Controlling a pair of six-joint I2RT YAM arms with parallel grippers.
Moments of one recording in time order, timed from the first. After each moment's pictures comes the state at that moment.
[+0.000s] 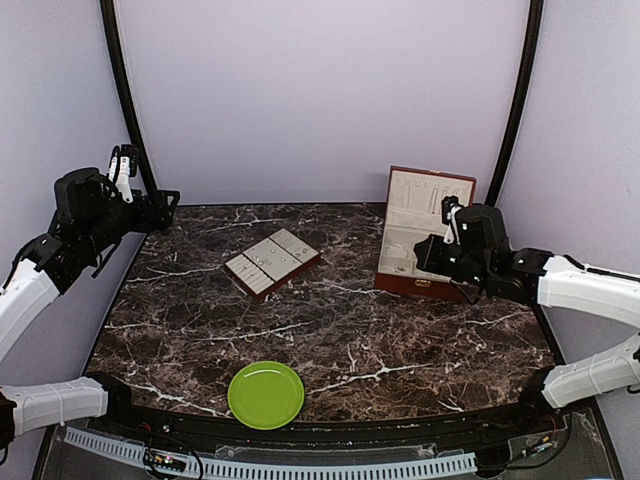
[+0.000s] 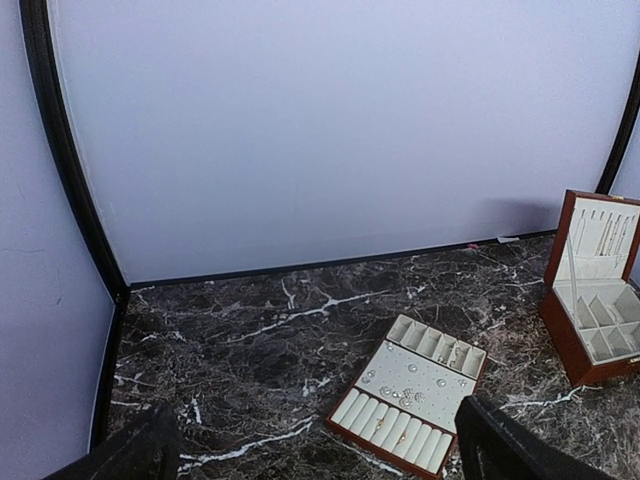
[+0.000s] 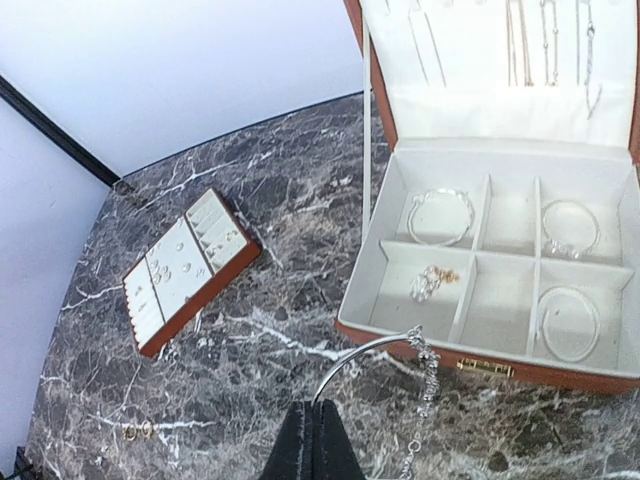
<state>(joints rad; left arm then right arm) -0.29 0.88 0.93 -0.27 -0.10 -0.06 0.73 1.14 0.75 -0.11 0.25 0.65</state>
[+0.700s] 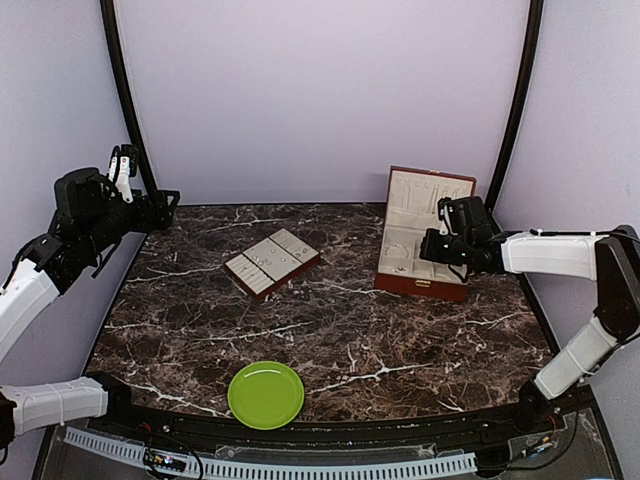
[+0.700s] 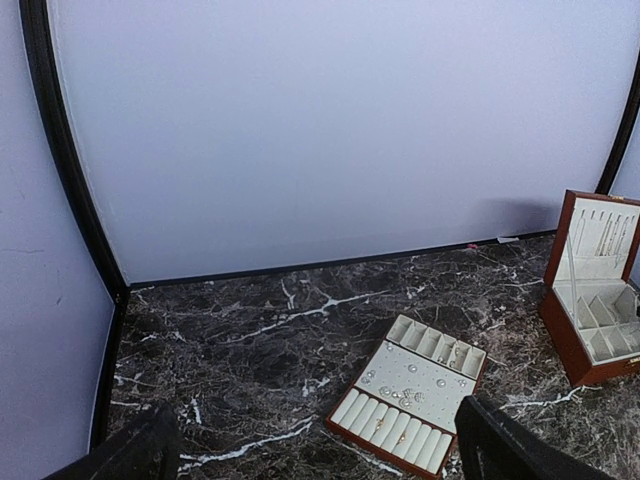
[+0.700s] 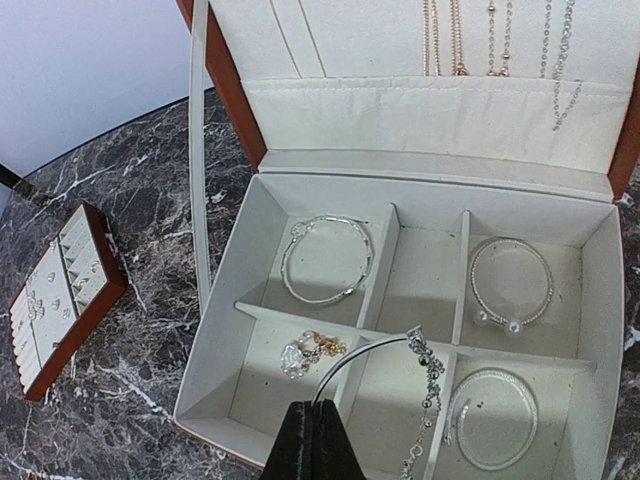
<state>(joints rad) -0.29 0.88 0.93 -0.27 -0.10 -0.06 0.44 1.50 0.88 -0.01 0.09 0.48</state>
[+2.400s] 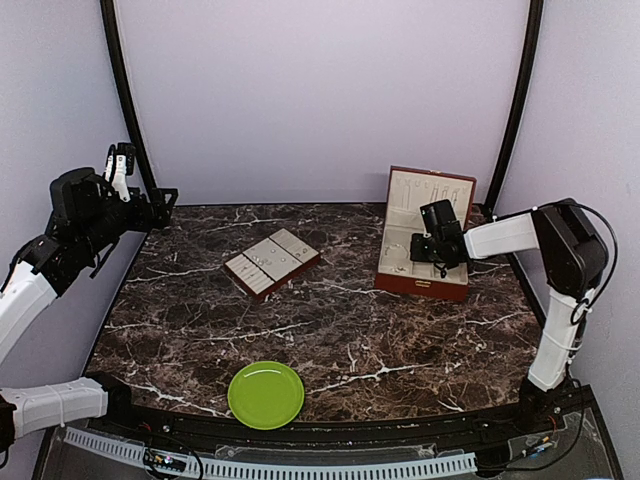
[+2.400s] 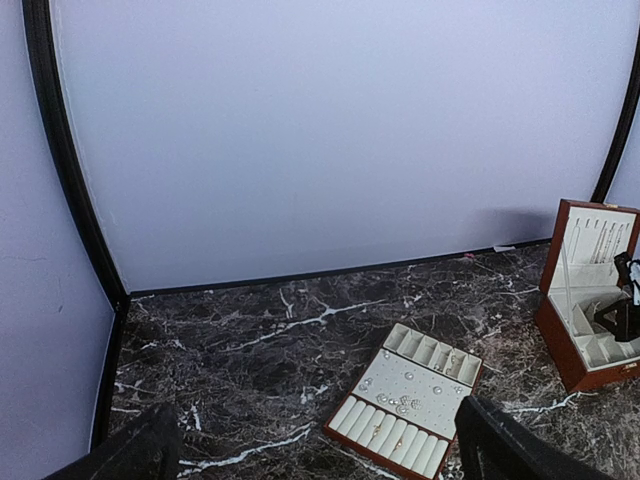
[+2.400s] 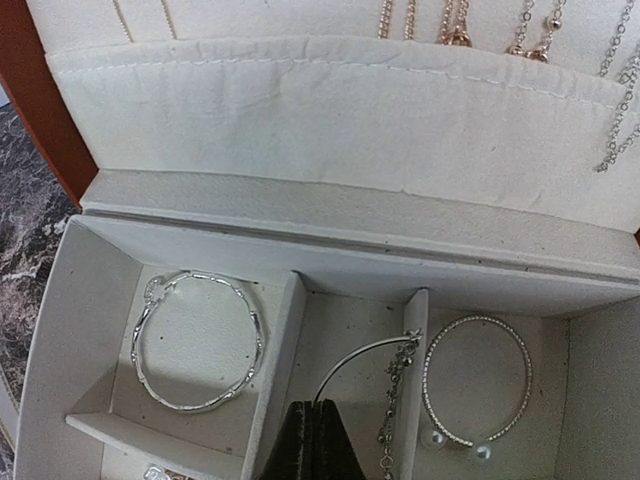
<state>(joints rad) -0.29 0.86 0.93 -0.26 -0.09 -0.06 0.41 1.89 1.10 0.02 0.28 0.37</state>
